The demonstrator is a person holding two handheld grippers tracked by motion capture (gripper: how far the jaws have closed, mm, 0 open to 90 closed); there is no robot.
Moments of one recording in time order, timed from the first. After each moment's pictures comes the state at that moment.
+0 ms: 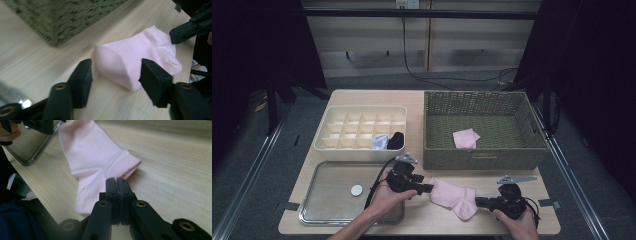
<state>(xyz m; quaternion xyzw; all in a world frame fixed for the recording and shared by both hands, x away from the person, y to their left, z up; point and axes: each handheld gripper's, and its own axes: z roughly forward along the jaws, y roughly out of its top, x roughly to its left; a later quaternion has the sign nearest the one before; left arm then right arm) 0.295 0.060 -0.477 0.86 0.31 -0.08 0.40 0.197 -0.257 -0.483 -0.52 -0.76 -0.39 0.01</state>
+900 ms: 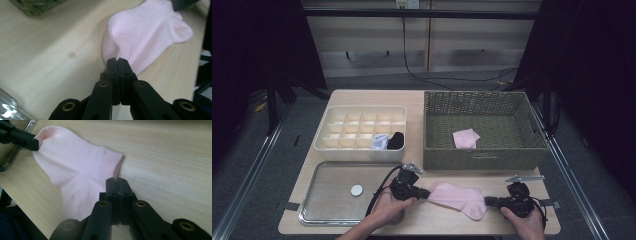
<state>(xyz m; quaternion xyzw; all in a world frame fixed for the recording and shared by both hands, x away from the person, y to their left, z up) 0.278 0.060 -0.497 0.88 0.30 -0.10 0.36 0.201 -0.284 -0.493 -0.58 -0.73 -0.36 0.00</state>
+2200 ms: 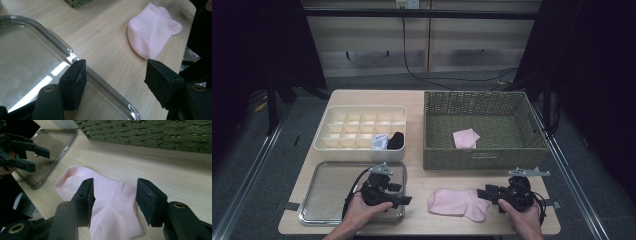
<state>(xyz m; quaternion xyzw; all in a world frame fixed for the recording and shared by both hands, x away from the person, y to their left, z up) 0.268 0.135 -0.477 0.86 0.31 -0.09 0.40 0.206 -0.276 -0.467 -0.54 -0.72 -0.44 -0.01</state>
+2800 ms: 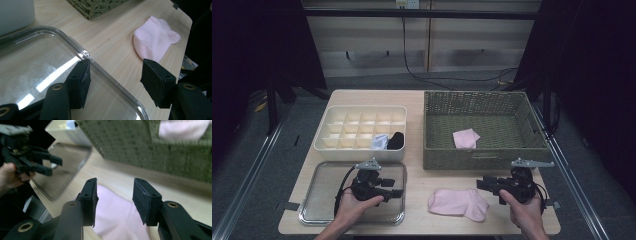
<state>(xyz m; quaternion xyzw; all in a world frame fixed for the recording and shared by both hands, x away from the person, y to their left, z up) 0.278 0.160 -0.469 0.84 0.33 -0.06 0.43 0.217 -0.271 -0.432 -0.52 -0.71 -0.48 -0.01</state>
